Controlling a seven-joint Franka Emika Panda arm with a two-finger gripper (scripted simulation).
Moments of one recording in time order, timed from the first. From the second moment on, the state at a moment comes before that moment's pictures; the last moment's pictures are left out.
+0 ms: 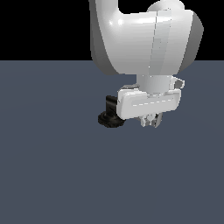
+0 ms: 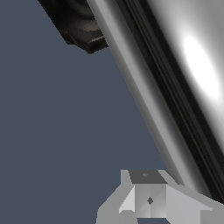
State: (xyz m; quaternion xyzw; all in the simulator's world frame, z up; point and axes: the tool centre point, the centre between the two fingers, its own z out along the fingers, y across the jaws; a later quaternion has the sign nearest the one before) arm -0.087 -0.111 0.104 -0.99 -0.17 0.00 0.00
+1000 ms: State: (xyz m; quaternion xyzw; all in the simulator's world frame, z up) arm -0.049 -0.155 0.105 -0.98 -0.18 0.00 0.00
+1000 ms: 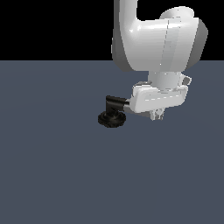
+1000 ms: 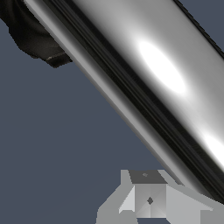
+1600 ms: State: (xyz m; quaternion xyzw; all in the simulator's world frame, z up) arm -0.015 -0.176 0.105 -0.98 -0.17 0.00 0.00
